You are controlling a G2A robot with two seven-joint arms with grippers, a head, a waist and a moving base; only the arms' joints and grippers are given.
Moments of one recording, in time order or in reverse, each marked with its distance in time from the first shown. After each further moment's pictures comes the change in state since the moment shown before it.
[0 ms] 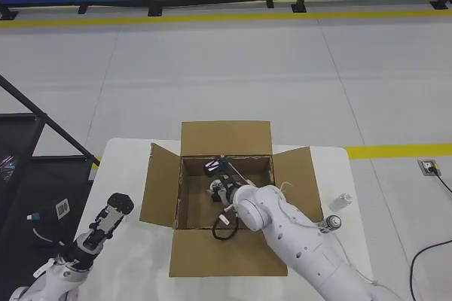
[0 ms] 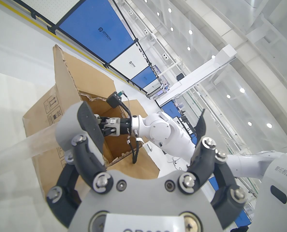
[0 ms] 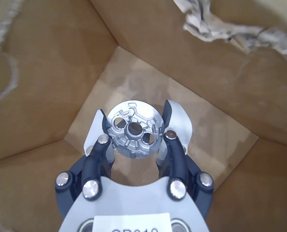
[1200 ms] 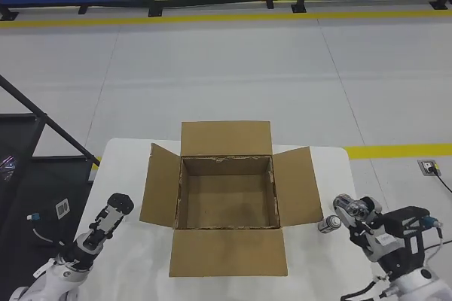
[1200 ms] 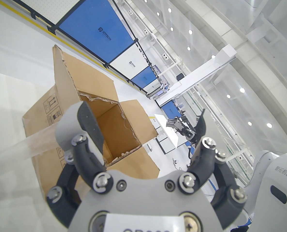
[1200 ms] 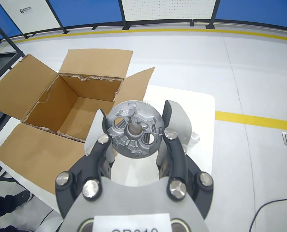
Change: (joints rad) left arm 0.000 0.000 0.000 0.000 0.000 0.000 0.000; right arm -1.119 0.206 1.088 -1.174 -0.001 -0.265 -0.172
